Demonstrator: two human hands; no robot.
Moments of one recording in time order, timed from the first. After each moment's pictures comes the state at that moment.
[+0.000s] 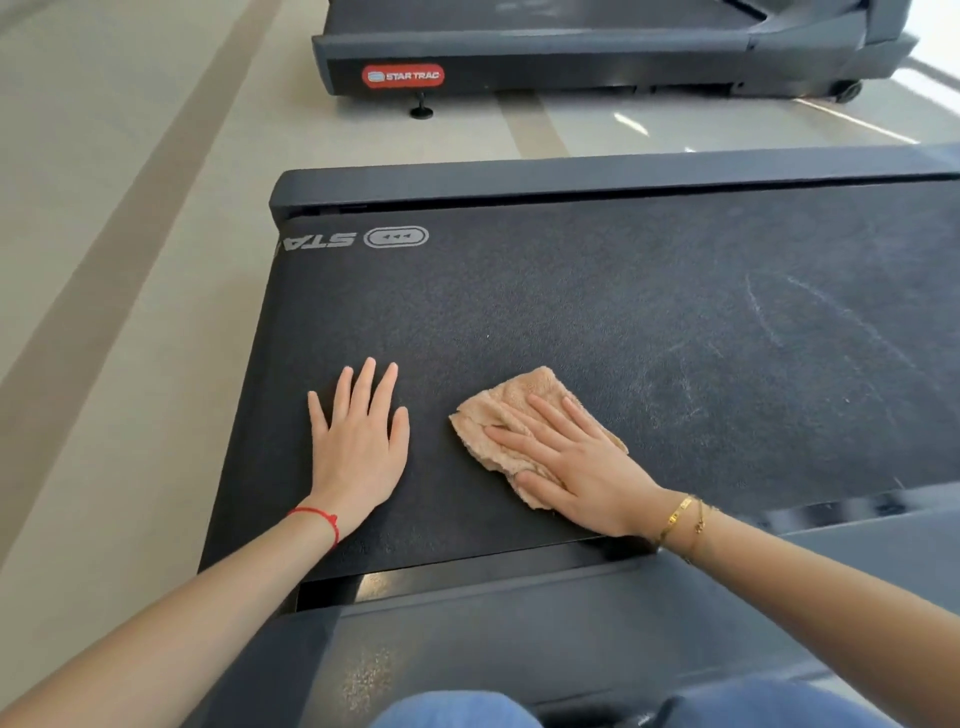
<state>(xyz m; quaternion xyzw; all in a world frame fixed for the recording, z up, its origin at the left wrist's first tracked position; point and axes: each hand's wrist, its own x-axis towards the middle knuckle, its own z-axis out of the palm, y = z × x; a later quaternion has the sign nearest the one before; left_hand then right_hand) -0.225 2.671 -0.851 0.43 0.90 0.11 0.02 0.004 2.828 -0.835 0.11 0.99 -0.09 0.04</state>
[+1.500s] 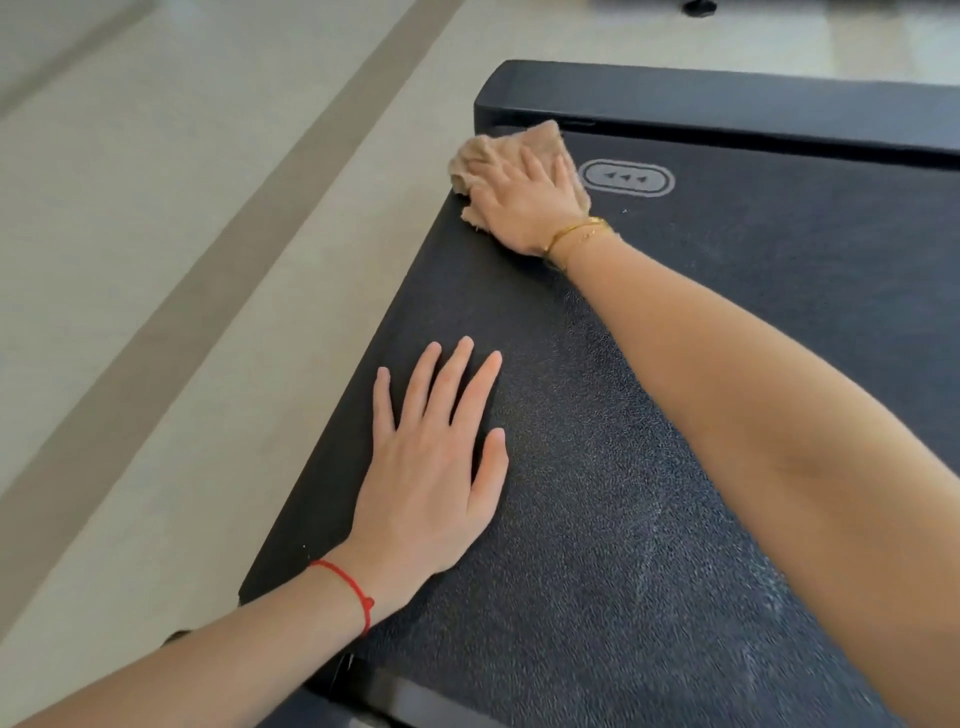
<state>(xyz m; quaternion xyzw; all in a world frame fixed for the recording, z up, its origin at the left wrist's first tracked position) -0.249 2.649 -0.853 0.36 0.93 0.07 0.01 -0.415 2.888 -0.840 0.08 0.99 -0.14 0.02</state>
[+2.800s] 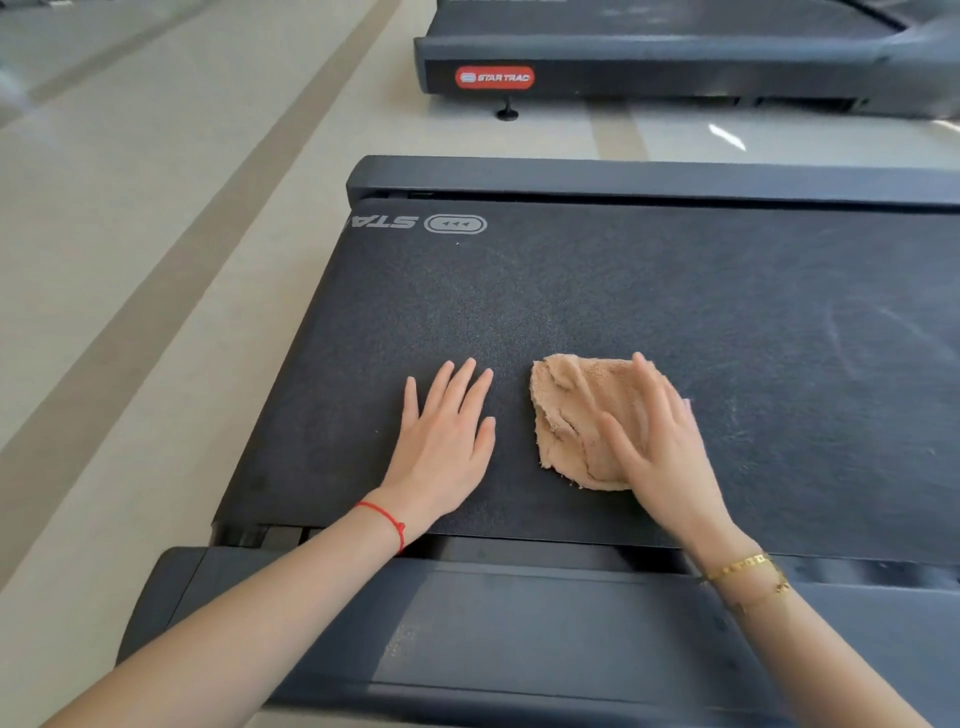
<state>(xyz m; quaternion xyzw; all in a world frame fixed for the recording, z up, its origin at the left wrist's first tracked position) -0.152 2.688 -0.839 0.48 0.87 0.11 0.03 0.029 2.843 -0.820 0.34 0.87 -0.29 -0.21</state>
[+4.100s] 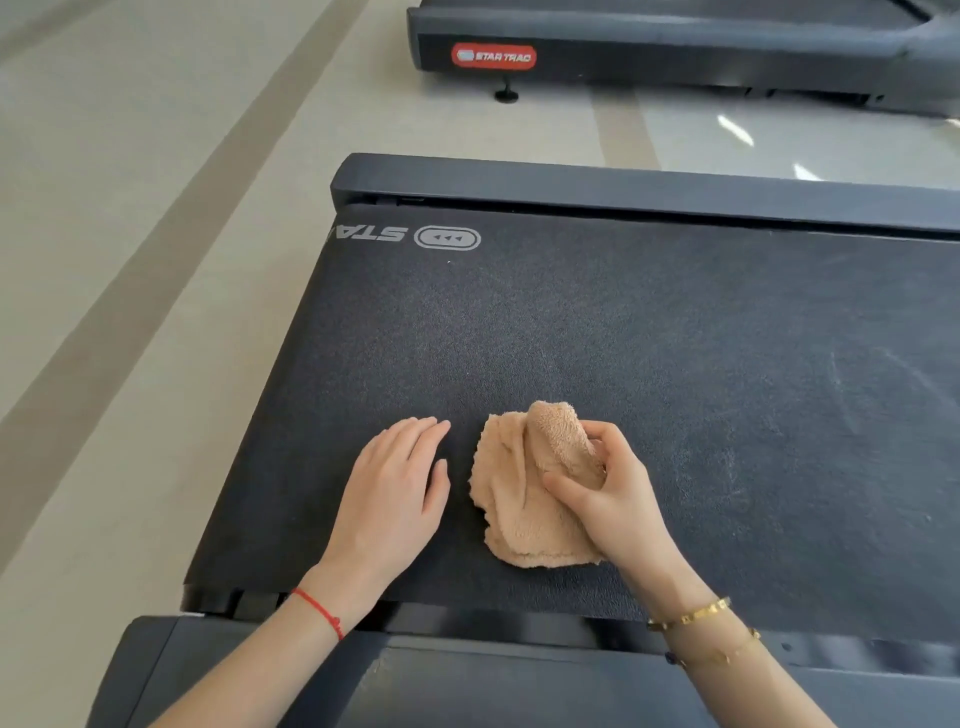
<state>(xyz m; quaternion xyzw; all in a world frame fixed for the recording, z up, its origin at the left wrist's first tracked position) -0.170 2.669 -0.813 0.45 0.87 0.21 0.04 -0.016 2.834 -0.800 0.37 0.74 -0.54 -0.18</state>
